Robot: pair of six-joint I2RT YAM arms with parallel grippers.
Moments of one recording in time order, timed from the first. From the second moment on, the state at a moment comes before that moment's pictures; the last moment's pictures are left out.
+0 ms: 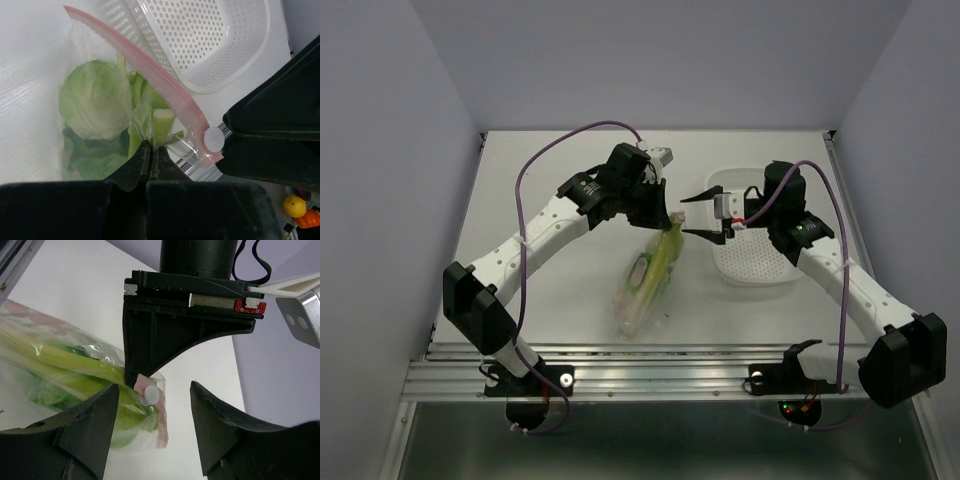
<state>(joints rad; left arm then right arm) -0.73 1.57 1.56 -0.75 0.25 -0.46 0.37 1.21 0.99 -0.04 -1.13 -0.87</state>
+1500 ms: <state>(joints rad) -0.73 1.54 1.50 -0.70 0.31 -0.46 0.41 1.27 1.00 -0.10 -1.11 -0.93</state>
